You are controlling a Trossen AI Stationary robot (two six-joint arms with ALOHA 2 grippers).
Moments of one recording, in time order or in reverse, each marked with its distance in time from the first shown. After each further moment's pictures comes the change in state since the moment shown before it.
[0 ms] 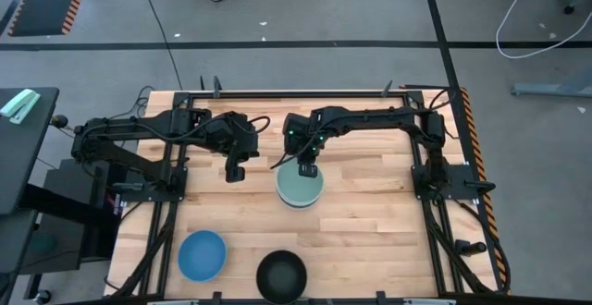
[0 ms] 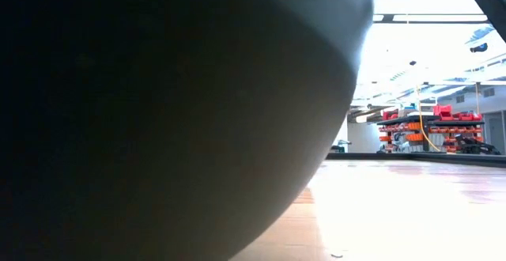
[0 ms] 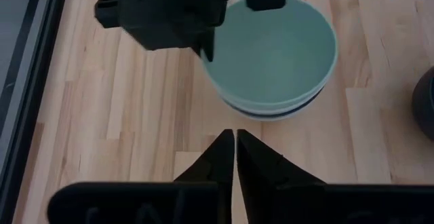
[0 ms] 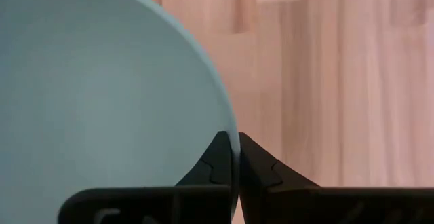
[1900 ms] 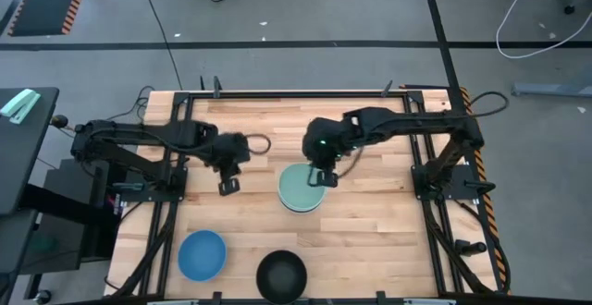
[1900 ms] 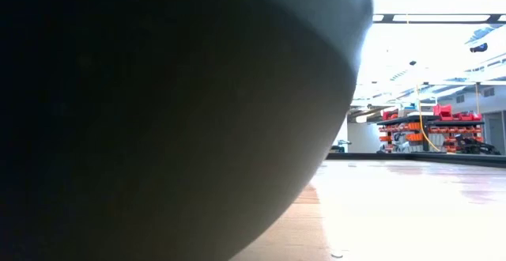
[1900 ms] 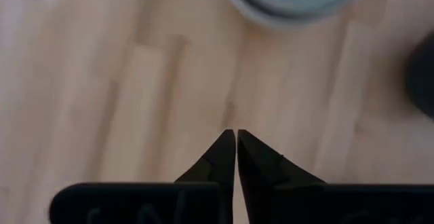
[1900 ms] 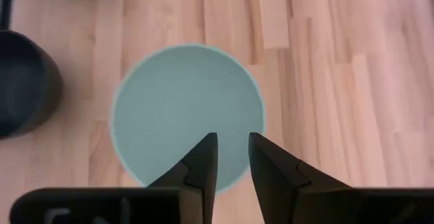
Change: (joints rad) left arm -0.061 -0.003 -0.124 -0.174 0.059 -0.343; right arm 0.198 -0.287 0.071 -0.154 0.199 0.154
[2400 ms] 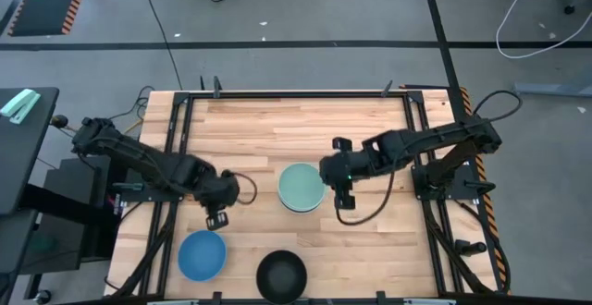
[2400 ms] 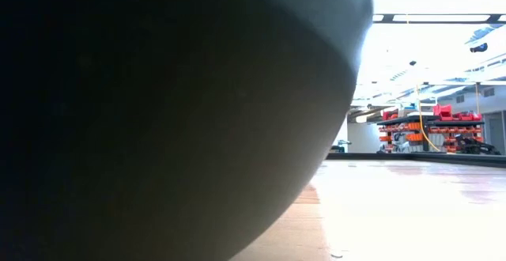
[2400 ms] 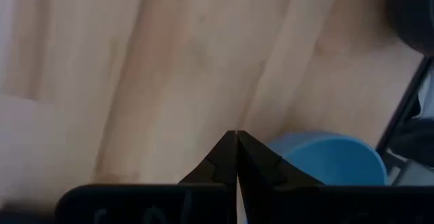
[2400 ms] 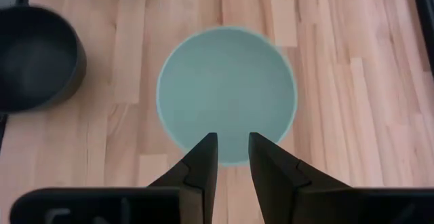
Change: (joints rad) left arm -0.346 0.002 -0.154 0.017 0.082 -0.452; right arm 0.224 -0.124 -0.120 0.004 0.209 0.116
